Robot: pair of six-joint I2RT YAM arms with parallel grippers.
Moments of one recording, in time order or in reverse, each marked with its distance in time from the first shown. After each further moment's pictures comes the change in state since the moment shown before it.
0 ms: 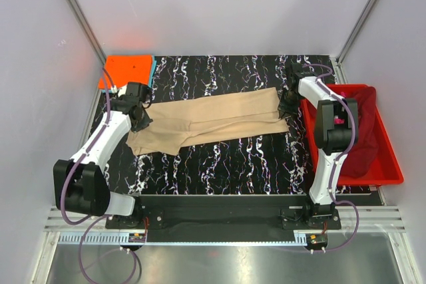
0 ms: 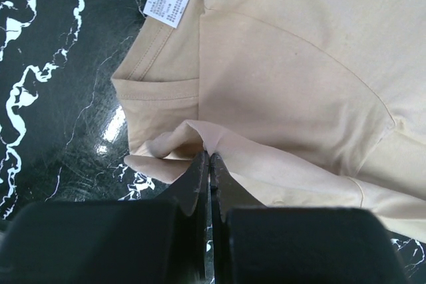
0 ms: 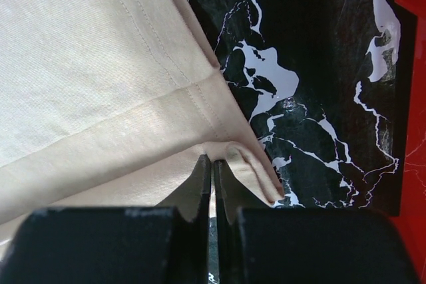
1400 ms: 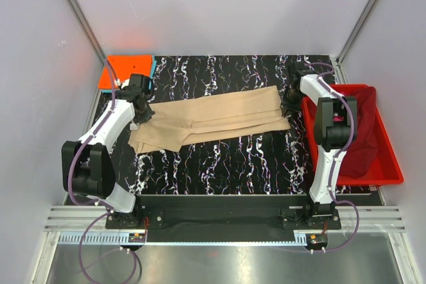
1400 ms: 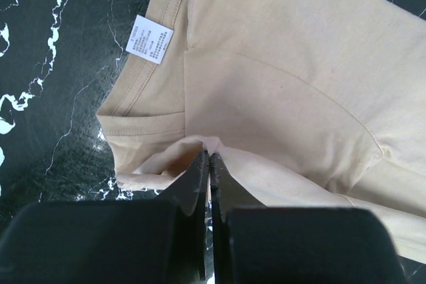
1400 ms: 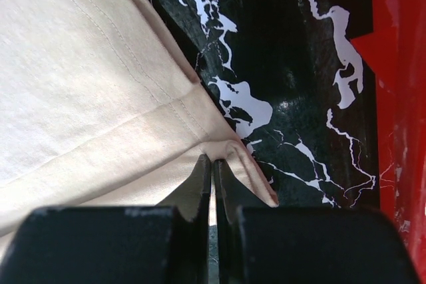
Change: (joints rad) left arm 0.019 0.146 0.104 0.030 0.027 0.006; right arm -0.027 0.051 0.054 -0.009 0.032 0.002
